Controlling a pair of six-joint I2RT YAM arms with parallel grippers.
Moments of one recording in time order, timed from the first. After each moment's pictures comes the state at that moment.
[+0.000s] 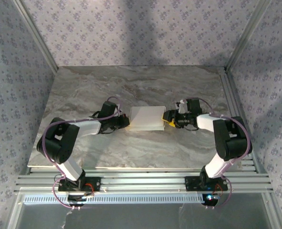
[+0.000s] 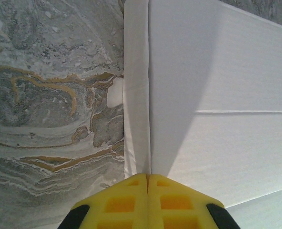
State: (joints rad) left arm -0.48 1.66 0.73 0.09 0.37 -0.67; right arm 0.18 1.65 0.74 0.00 -0.77 0.58
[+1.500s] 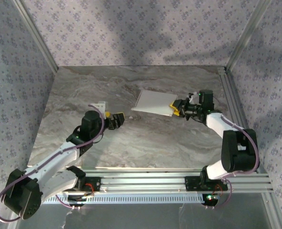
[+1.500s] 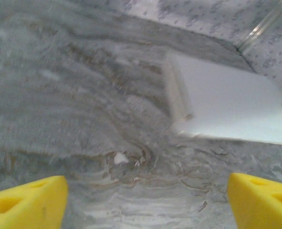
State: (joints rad) left arm -0.54 0.98 0.49 0.08 0.00 -0.52; right arm 0.05 1.46 0.79 -0.01 -0.90 1.01
